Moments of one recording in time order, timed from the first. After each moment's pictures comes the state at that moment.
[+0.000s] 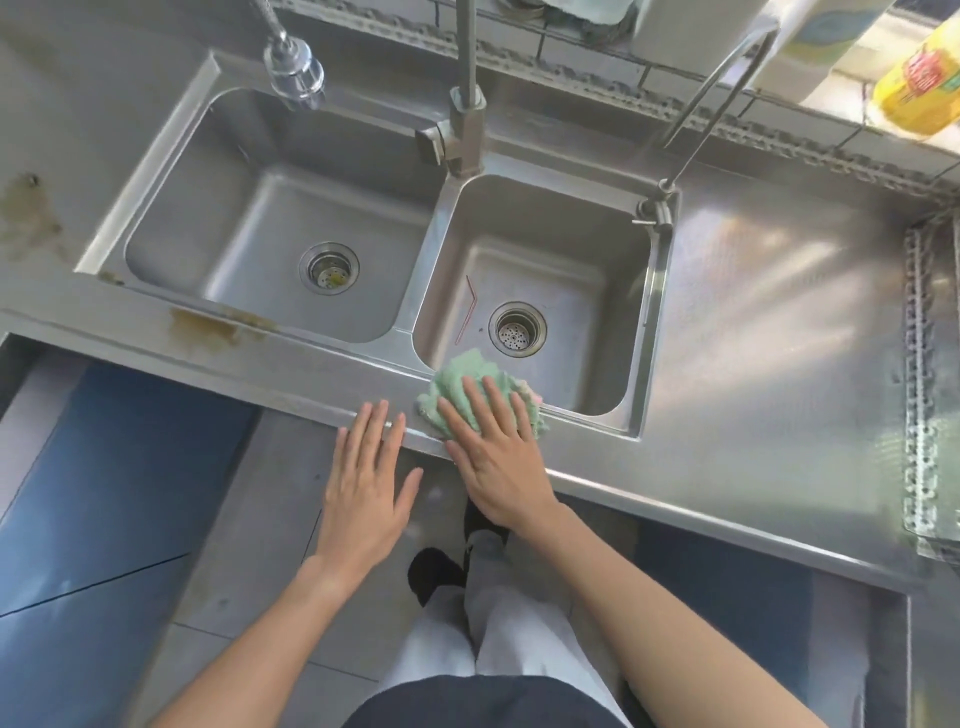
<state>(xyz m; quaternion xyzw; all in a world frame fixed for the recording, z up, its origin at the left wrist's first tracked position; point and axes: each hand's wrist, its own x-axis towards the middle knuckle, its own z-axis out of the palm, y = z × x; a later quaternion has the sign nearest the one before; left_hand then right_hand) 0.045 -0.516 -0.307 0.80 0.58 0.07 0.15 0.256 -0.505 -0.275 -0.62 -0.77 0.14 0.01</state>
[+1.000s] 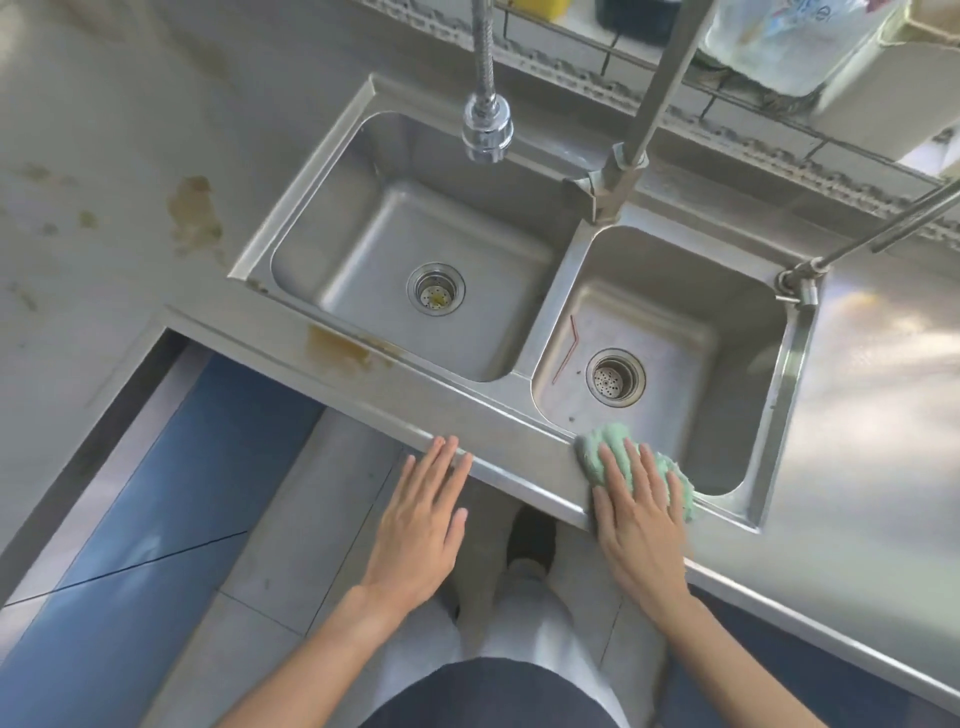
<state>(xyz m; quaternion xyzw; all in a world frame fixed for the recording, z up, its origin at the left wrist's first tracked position) -0.021 -0.488 -0.281 0.81 0.56 0.05 0.17 0.262 -0.494 -0.267 -0.75 -0.65 0.15 0.00</state>
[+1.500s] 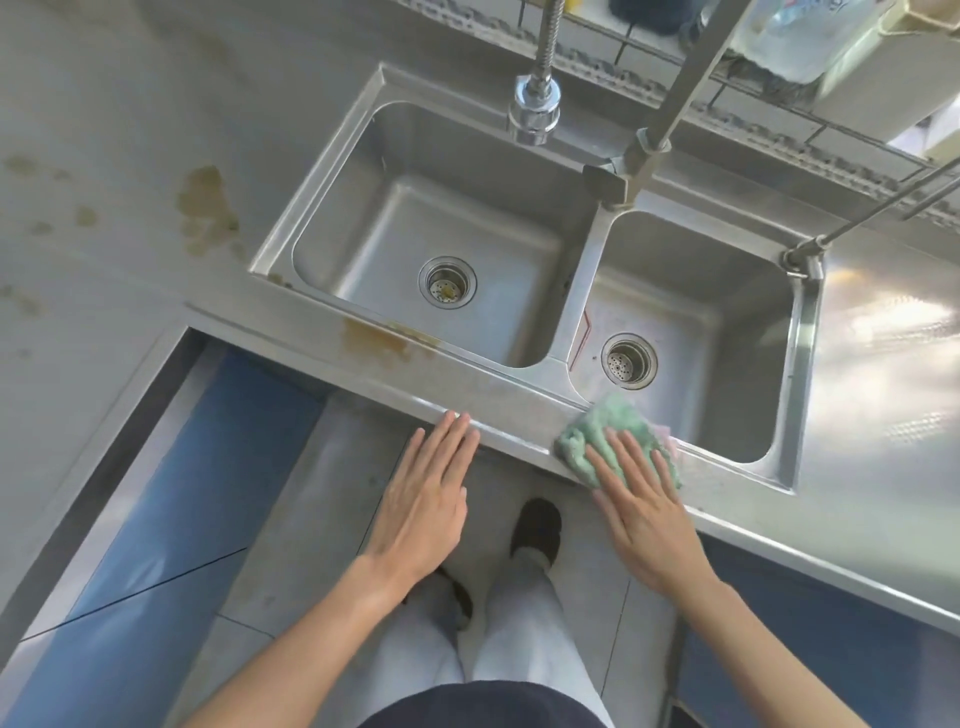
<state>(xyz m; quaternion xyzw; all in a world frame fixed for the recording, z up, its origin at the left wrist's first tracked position) -0.086 -0.465 -0.291 0.84 0.52 0.08 0.16 0.211 -0.508 -0.260 -0.66 -0.74 0.16 -0.02</state>
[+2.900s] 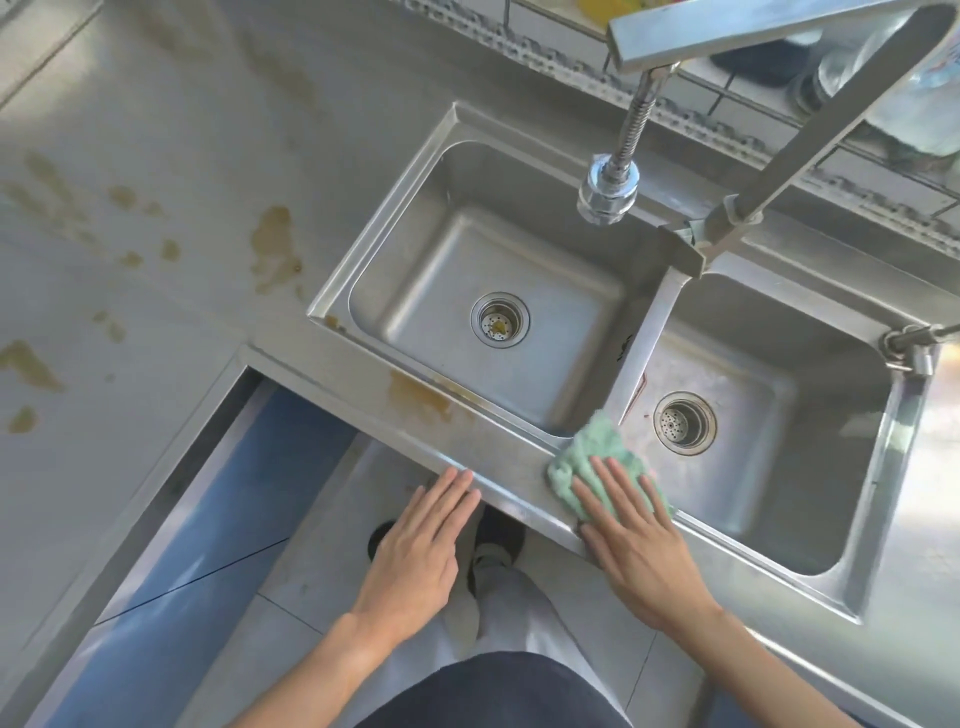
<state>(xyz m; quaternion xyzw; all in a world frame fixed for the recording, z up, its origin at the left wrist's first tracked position) -0.123 -0.454 -0.291 0.81 0.54 0.06 0.20 0.191 -0.423 -0.267 -0.55 -0.82 0.16 -0.06</state>
